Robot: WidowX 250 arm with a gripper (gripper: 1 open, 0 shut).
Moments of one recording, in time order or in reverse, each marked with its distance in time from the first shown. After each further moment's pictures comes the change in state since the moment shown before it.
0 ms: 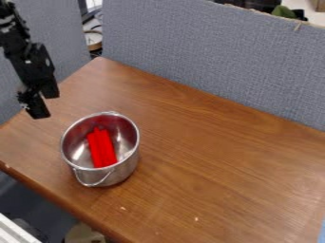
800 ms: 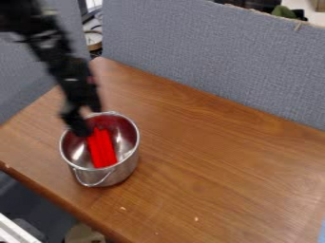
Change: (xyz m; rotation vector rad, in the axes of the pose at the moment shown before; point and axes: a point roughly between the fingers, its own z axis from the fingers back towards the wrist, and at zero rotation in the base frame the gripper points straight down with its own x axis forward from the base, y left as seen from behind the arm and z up) arm 0.105 -0.051 -0.025 0.001 -0.016 -0.252
